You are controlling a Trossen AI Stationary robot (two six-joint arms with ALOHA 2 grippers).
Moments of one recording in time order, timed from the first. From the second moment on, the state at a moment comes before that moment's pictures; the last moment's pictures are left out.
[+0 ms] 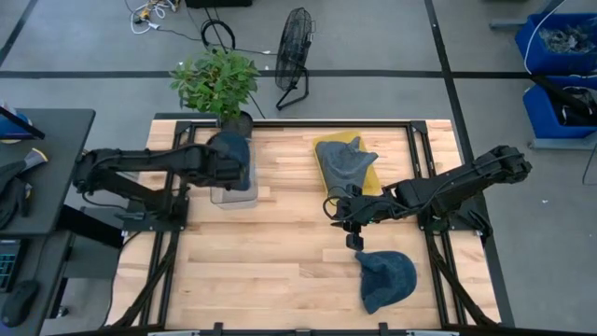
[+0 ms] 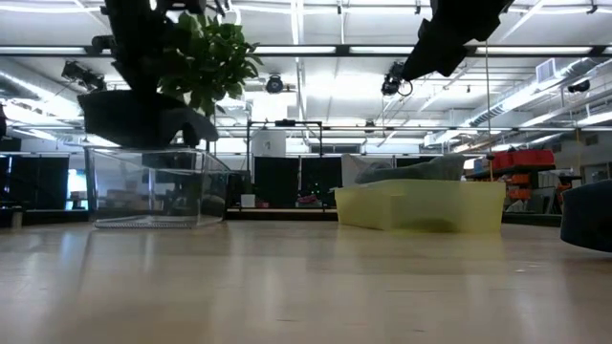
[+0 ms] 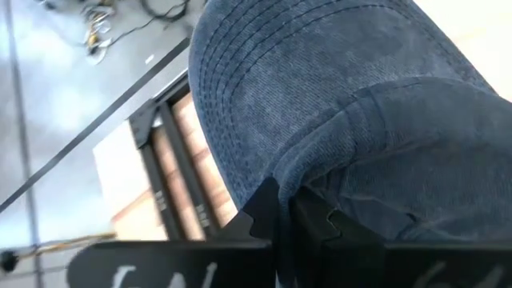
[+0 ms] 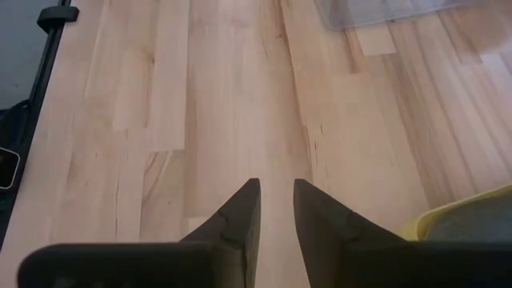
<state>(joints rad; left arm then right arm) 0.08 1.28 1.14 -1.40 -0.70 -0.88 0.28 1.34 0.98 -0.45 0.17 0.31</state>
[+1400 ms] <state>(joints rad) 0.20 1.36 1.04 -0.88 -0.62 -0.54 0.27 1.40 0.98 -0.24 0.44 0.26</state>
